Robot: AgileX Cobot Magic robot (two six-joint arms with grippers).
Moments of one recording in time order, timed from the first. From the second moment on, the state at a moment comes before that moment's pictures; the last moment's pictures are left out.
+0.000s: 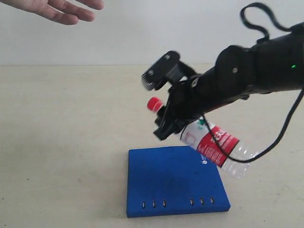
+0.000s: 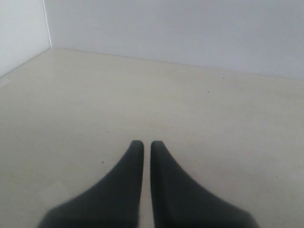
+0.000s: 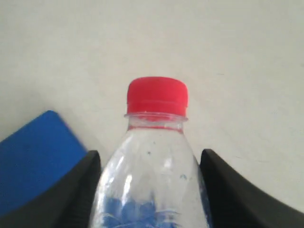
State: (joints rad) left arm -0.01 0.00 0.00 0.20 0.31 -0.24; right arm 0.43 1.74 -1.03 0.32 0.25 -0.67
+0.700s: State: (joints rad) left arm -0.01 0.00 0.00 0.20 0.31 -0.24; right arm -0.05 1.69 -1.02 0.31 -0.36 -0.24
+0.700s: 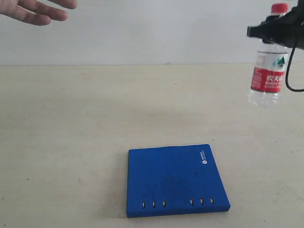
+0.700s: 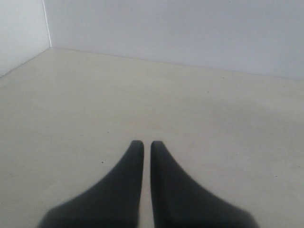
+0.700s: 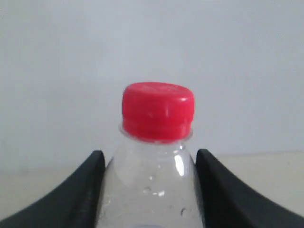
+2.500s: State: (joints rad) left arm -0.01 0.00 0.00 0.20 0.31 -0.24; right arm -0.06 1.37 -0.74 -0.05 -0.90 -0.24
